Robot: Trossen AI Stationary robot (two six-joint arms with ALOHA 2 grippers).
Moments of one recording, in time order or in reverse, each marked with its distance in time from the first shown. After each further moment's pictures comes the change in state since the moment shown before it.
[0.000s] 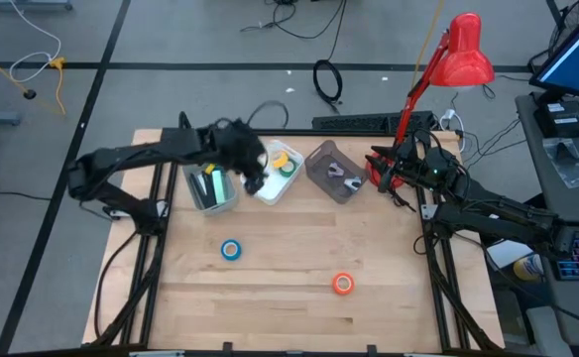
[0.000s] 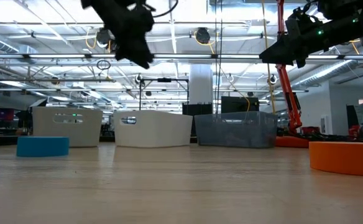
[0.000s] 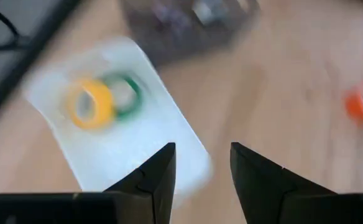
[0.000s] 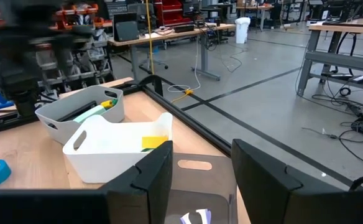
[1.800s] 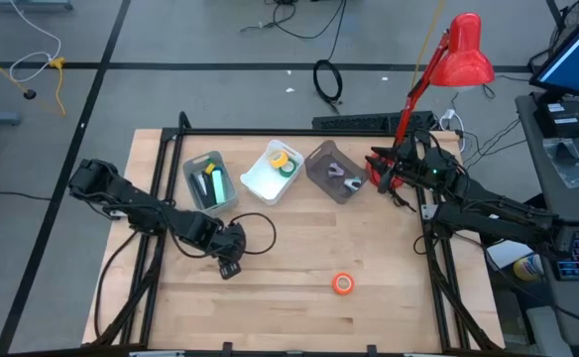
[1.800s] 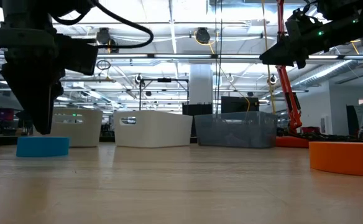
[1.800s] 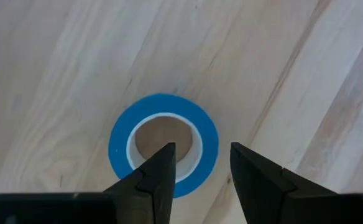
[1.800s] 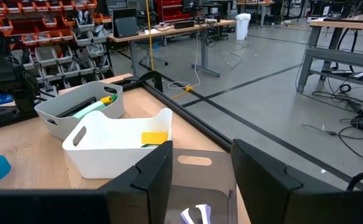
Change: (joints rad) left arm -0.690 0.052 -0.437 0.056 -0.137 -0.686; right arm 0.000 0.000 0.000 -0.017 -0.001 0.000
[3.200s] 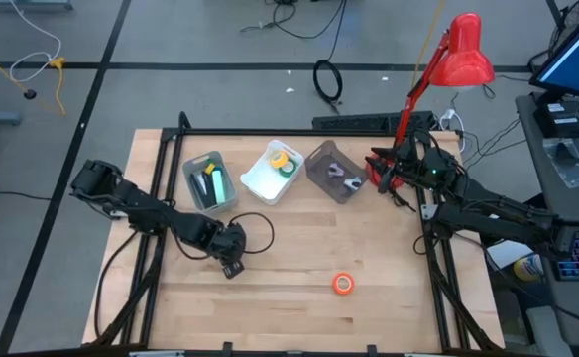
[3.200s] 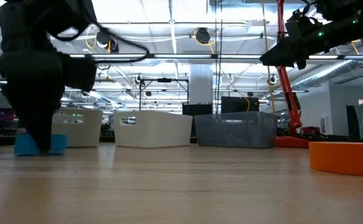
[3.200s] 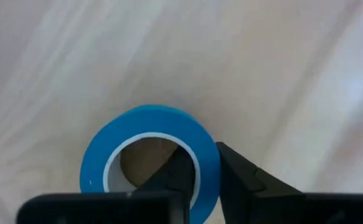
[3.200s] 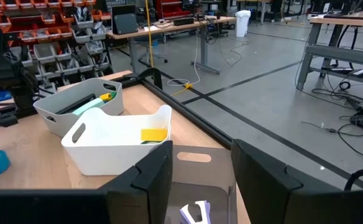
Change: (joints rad) left arm 0.005 0.029 -0.089 0.162 0.002 -0.088; right arm 0.000 0.001 0.000 -0.012 0.000 0.000
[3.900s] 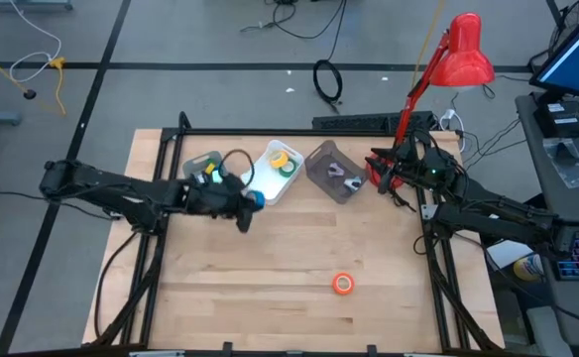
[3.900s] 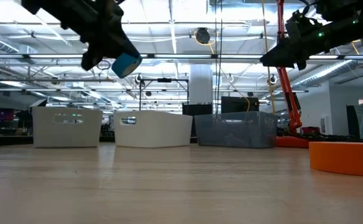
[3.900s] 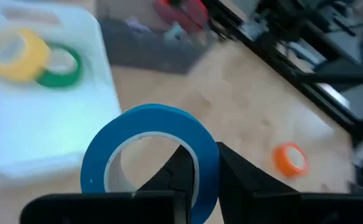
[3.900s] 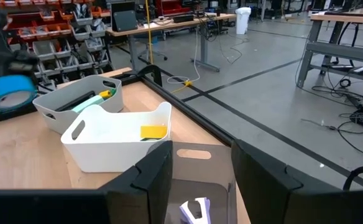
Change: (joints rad) left arm 0.281 -0.357 0.008 0.344 -0.206 0.199; right arm 0.000 0.002 0.000 -0.010 -0.003 0.000
